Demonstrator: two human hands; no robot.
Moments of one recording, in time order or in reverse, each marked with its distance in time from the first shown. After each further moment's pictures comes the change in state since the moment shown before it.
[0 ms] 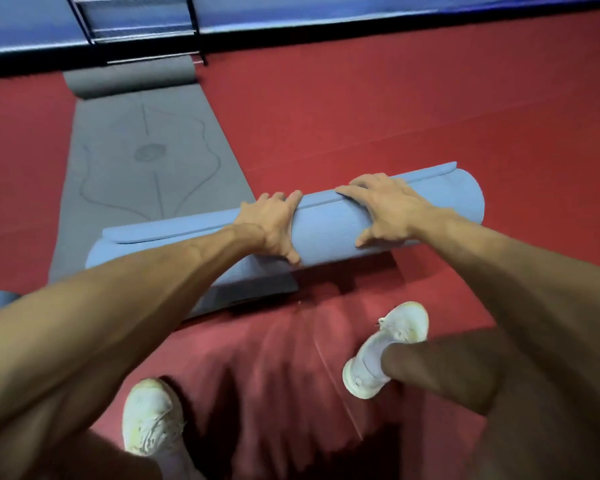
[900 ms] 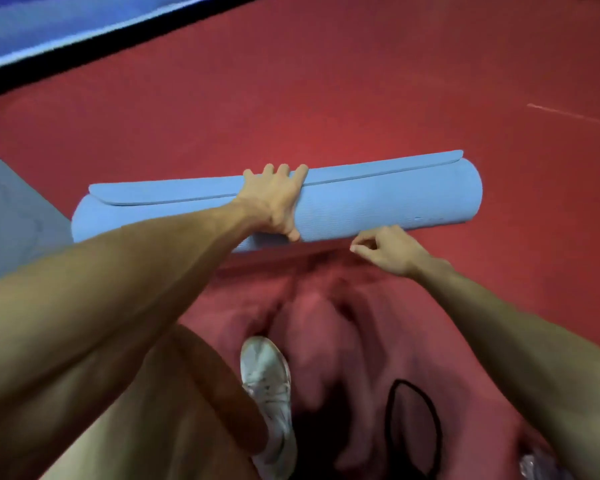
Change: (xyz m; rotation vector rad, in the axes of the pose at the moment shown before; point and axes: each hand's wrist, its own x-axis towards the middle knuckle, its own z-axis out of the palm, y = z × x) left_hand 0.041 0.313 -0.018 0.305 0.068 0.527; right_hand -0.299 0.133 0.082 0.579 0.087 0.723
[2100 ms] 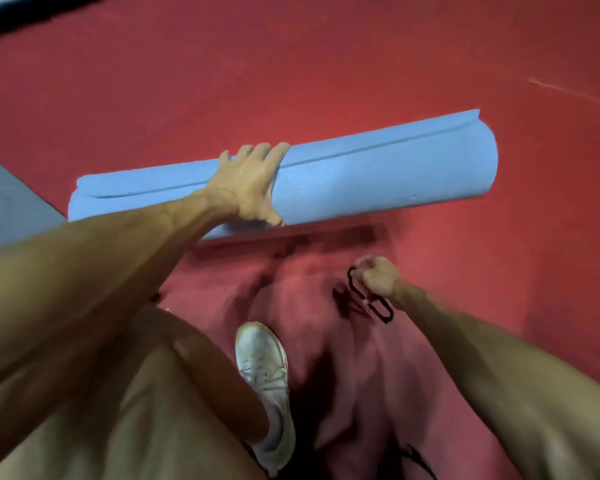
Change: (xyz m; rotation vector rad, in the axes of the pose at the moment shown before) left_hand 0.003 -0.034 0.035 -0.146 0.091 0.081; right_hand -0.002 0.033 0.098 0.481 -0.037 0.478
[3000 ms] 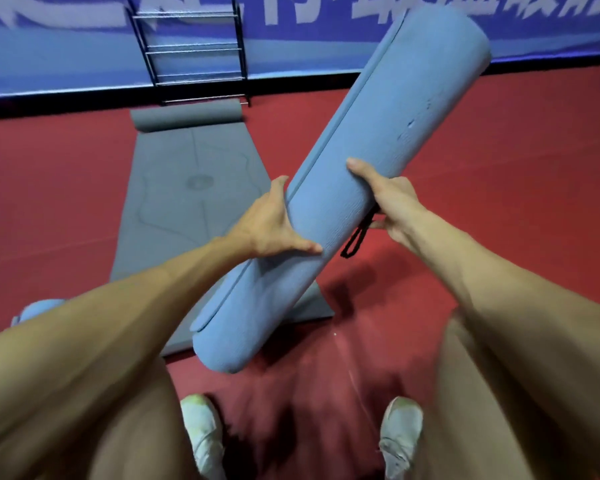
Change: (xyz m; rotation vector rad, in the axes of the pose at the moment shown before) left_hand -0.292 -0.224 -0.051 -0.599 0.396 -0.718; right_hand -0.128 -0.419 0.190 0.481 -0.350 -0.494
